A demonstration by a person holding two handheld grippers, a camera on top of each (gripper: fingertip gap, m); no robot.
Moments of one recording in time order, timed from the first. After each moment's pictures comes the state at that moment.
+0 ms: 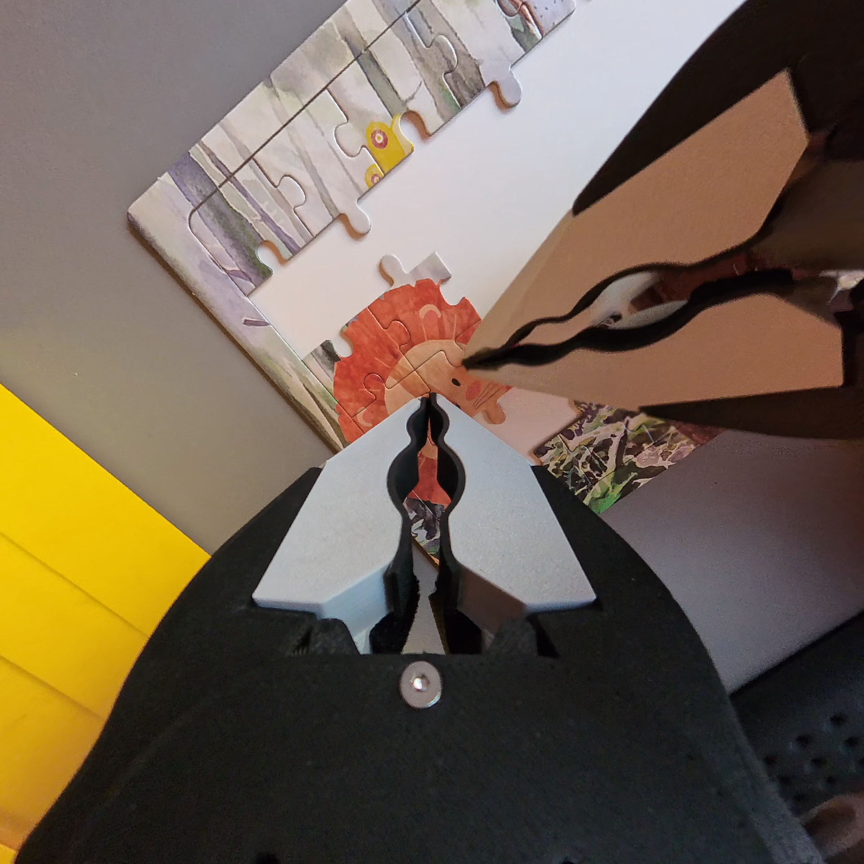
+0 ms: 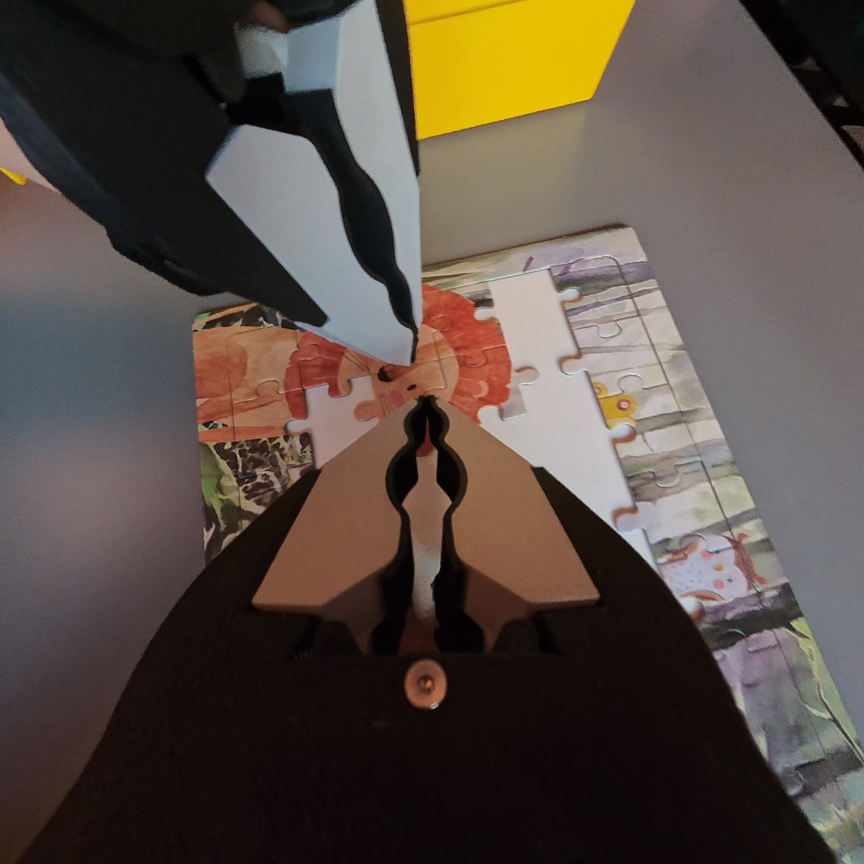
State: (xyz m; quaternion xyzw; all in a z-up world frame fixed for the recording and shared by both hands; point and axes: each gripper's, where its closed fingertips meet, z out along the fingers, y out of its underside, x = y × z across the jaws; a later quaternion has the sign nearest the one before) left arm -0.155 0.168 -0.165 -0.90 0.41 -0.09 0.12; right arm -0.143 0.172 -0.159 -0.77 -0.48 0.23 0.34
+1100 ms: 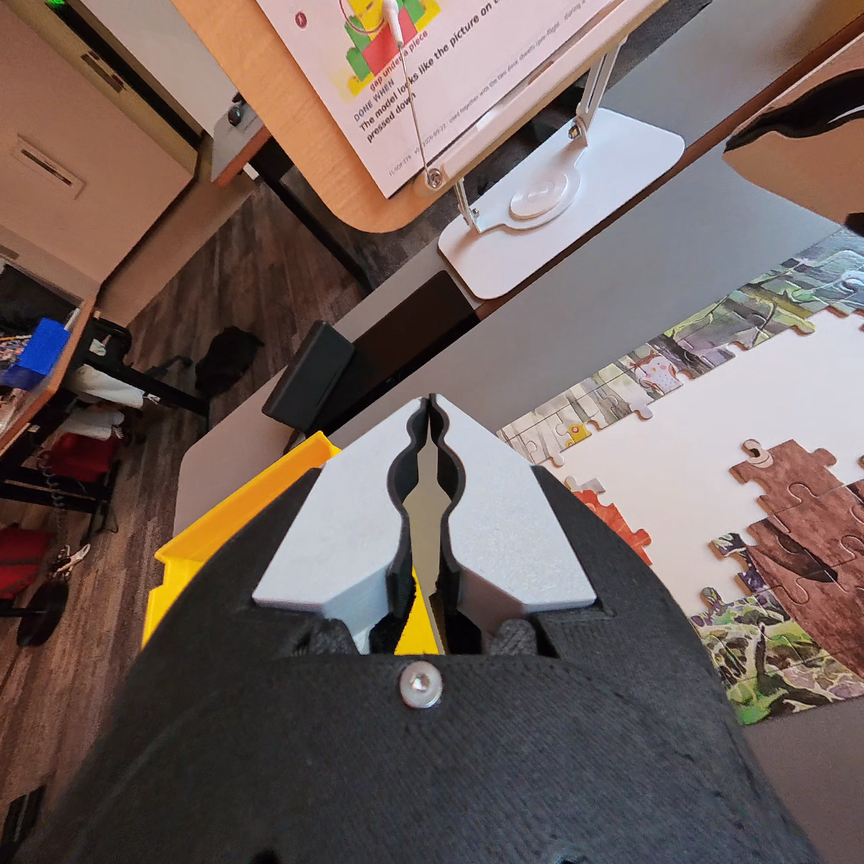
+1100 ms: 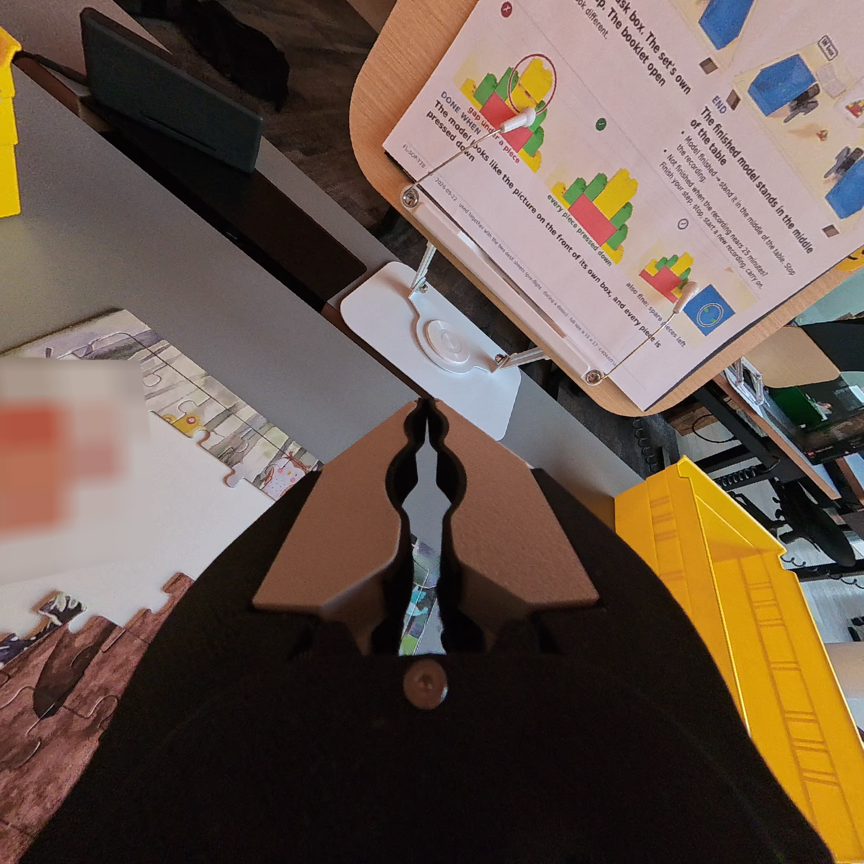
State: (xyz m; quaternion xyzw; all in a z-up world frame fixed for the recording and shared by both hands) left arm -0.150 0.229 -0.006 -0.76 0.36 0.09 0.53; right arm -0.005 0.228 -0.016 -0.77 -0.25 -0.18 0.55
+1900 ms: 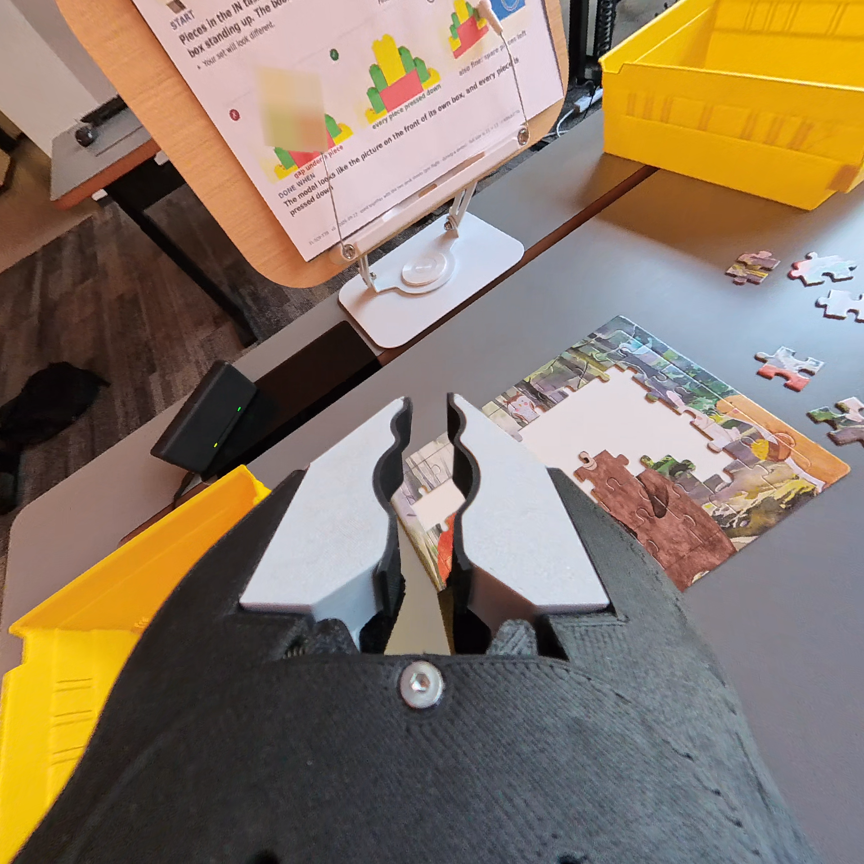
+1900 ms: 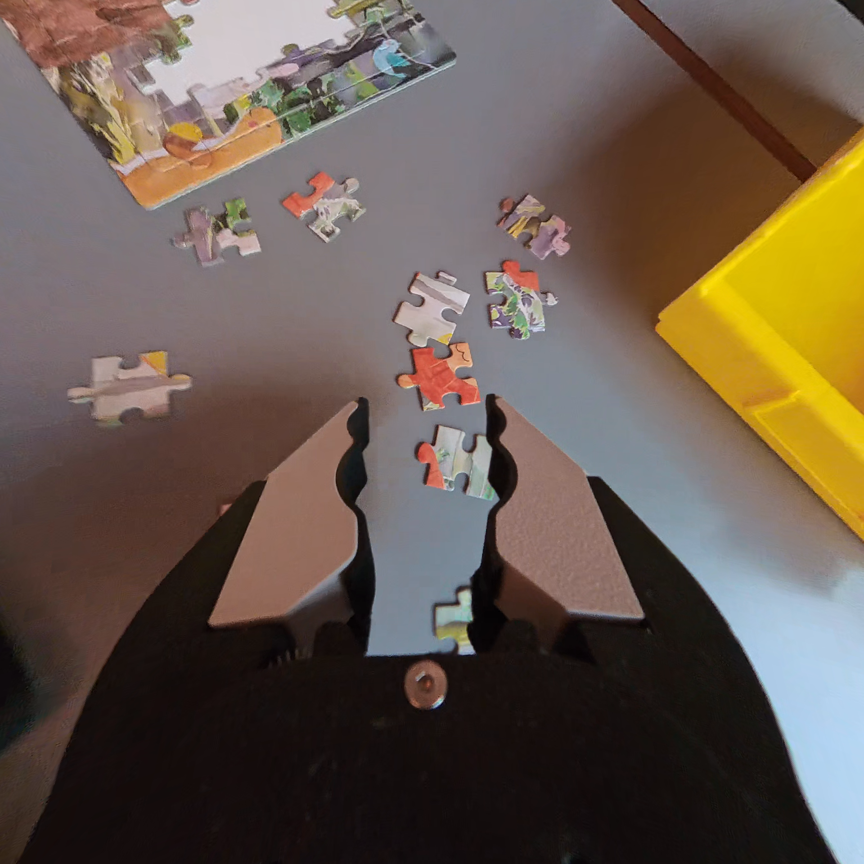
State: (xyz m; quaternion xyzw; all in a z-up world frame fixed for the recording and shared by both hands) left arm -0.125 0.192 0.027 -0.76 0.38 -0.08 0.52; right arm 0.247 0.035 -0.133 -0.86 -0.33 0.08 0.38
